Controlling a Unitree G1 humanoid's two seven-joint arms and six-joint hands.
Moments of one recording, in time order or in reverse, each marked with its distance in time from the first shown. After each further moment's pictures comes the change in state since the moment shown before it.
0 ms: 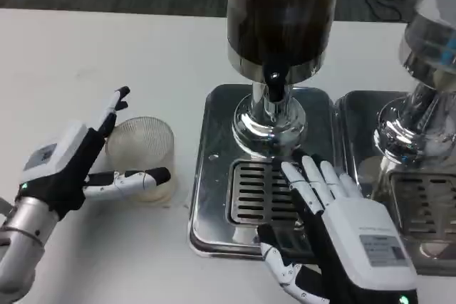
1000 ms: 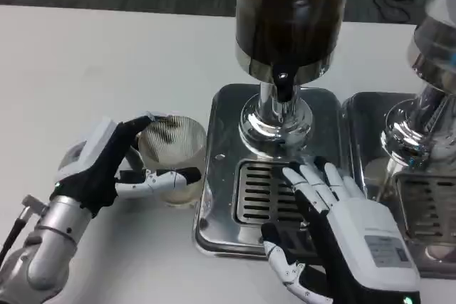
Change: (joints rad) left arm -0.039 -0.099 -0.049 0.075 -0.108 -0.079 -0.007; right arm 0.004 -0.010 0.001 -0.007 0.044 0.023 -0.002
